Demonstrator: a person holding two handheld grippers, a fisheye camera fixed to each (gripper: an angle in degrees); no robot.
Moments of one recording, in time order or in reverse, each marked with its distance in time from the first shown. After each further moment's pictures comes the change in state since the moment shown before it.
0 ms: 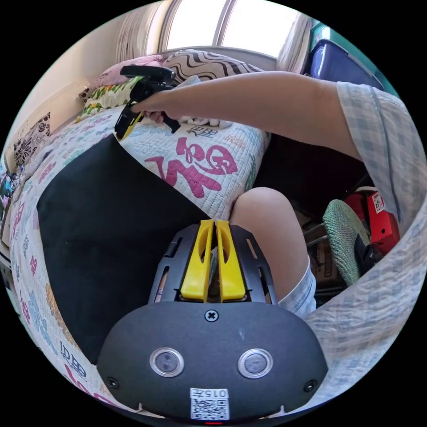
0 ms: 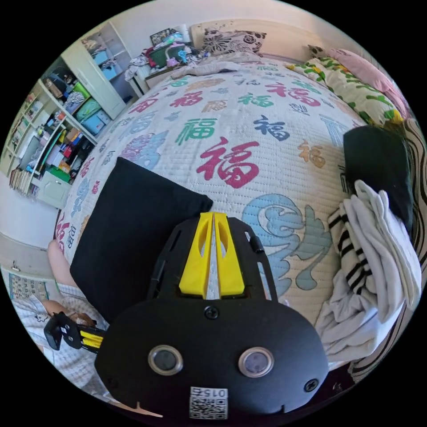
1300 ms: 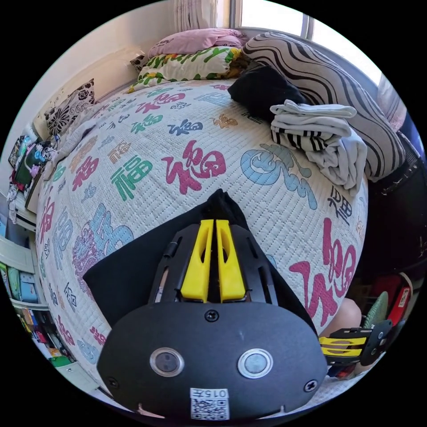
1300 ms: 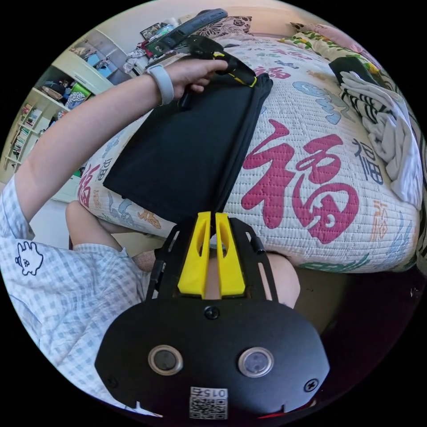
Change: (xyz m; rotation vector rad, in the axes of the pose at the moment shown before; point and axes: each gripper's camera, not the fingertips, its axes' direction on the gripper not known) left arm -0.313 -0.230 0.055 -0.089 -0.330 -0.285; right arm -0.032 0.296 0.008 -0.065 -0.099 0.065
